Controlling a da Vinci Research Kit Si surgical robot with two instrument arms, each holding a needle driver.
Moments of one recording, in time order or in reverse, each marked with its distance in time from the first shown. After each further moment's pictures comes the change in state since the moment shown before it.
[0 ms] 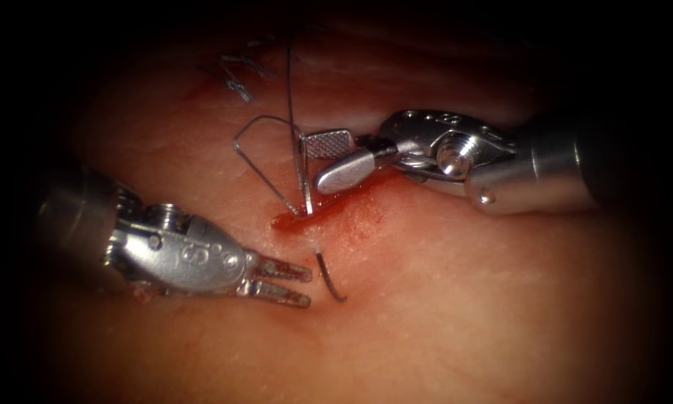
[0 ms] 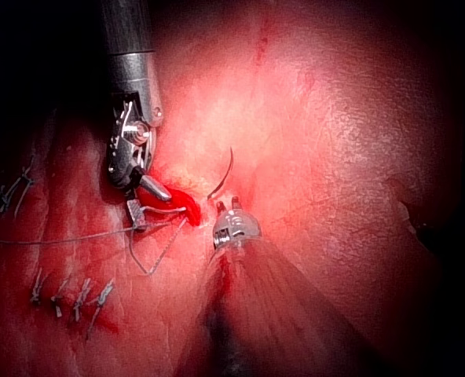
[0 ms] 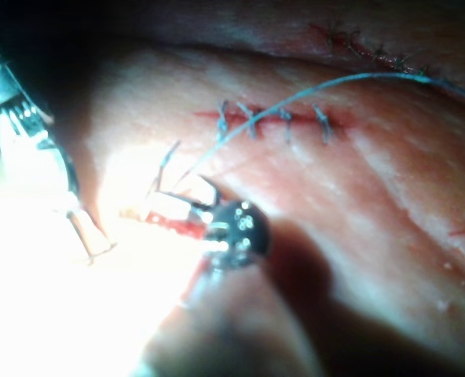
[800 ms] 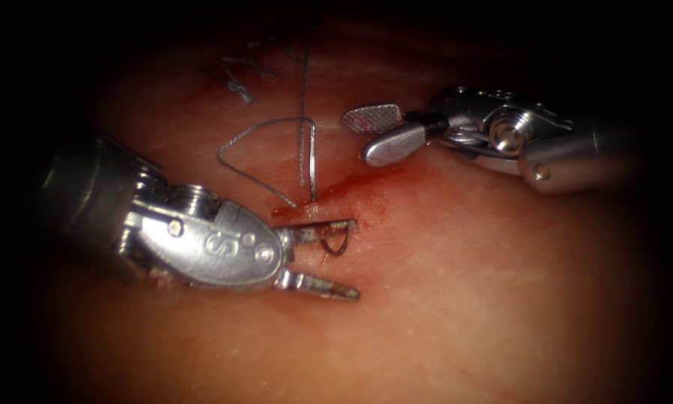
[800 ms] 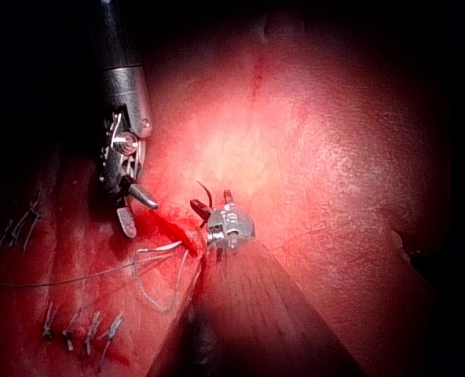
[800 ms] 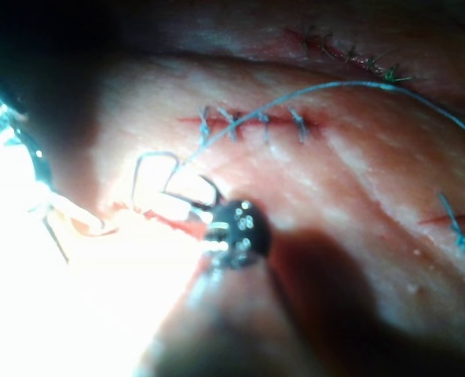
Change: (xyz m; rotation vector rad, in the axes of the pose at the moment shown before) right arm 0.002 -0.002 -0.004 -0.001 0.006 0.044; left arm 0.007 0.001 0.000 0.154 0.186 0.137
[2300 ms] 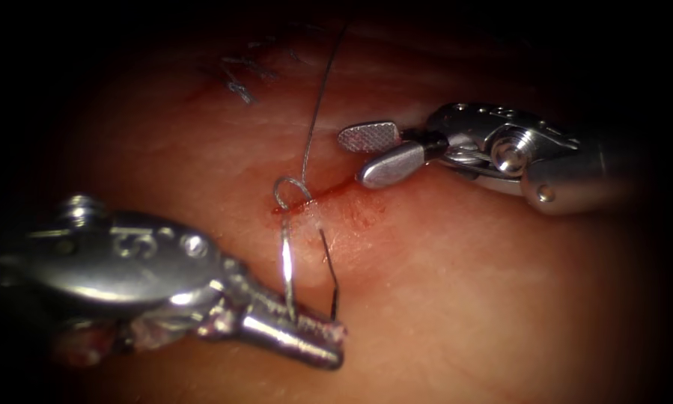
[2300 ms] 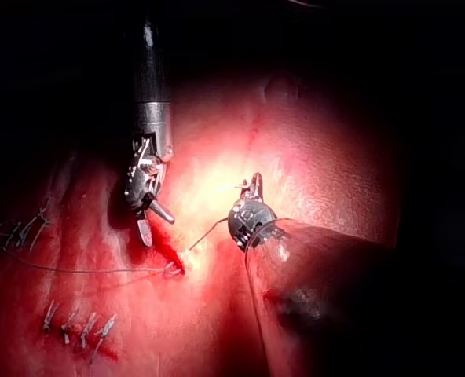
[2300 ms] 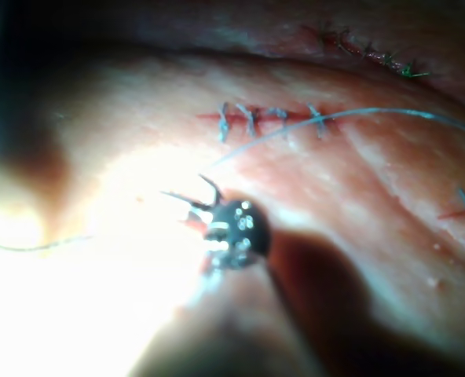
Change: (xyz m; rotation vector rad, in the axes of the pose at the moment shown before) right arm -0.001 -0.003 0.001 0.040 -0.025 0.017; left arm 0.010 0.001 -0.009 -0.522 0.179 -0.746
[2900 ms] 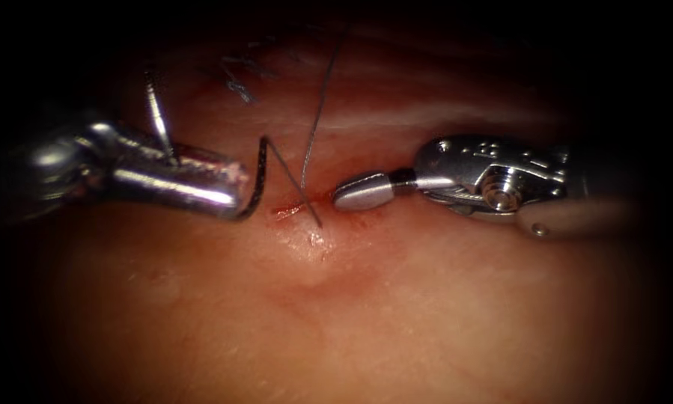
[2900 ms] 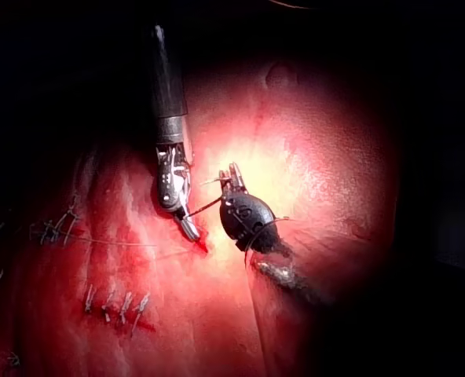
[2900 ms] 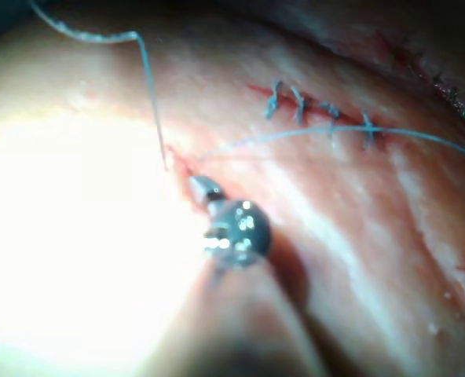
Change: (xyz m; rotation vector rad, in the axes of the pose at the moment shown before) right arm -0.006 0.001 0.002 -0.066 -0.316 -0.259; left arm 0.006 0.001 -0.008 0.164 0.113 0.256
